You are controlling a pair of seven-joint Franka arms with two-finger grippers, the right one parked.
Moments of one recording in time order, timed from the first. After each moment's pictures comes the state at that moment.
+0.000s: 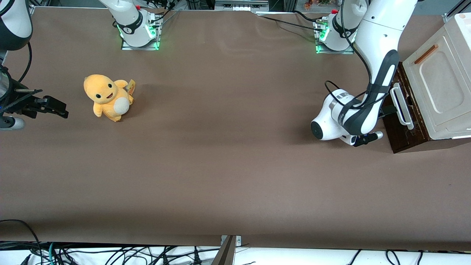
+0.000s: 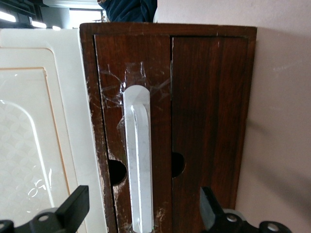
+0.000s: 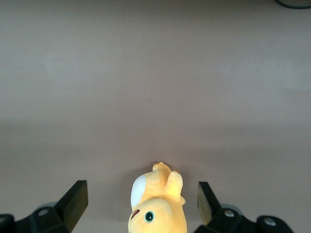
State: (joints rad) arm -0.23 0.60 -0.07 -1.86 0.93 1.37 -0.98
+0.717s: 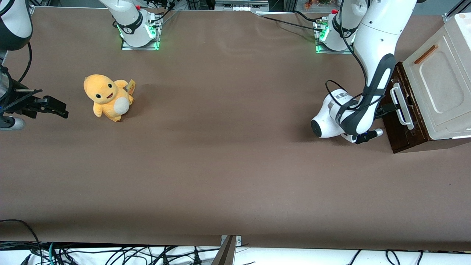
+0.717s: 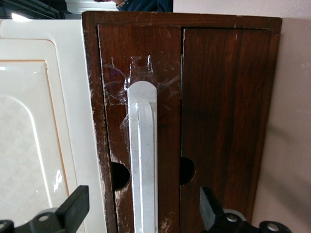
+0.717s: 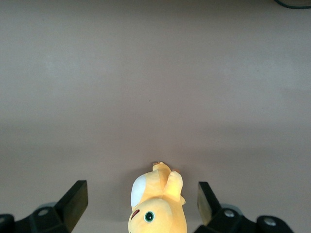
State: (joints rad) arm -0.22 0.62 -0.07 -1.92 1.00 1.36 -1.04
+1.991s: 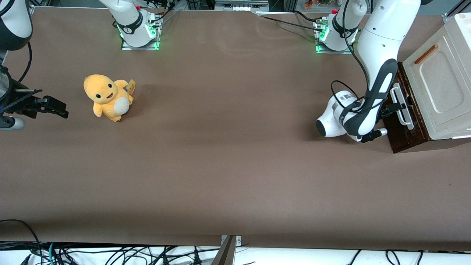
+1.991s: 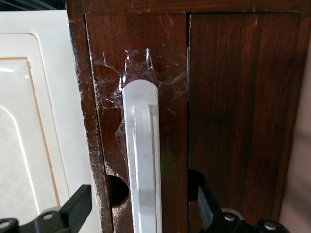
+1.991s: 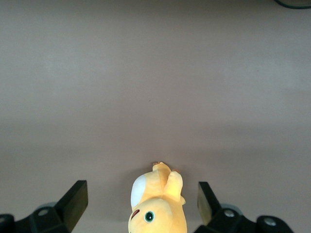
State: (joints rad) arm -0.19 0.63 -0.06 -1.96 1.06 1.36 -1.05
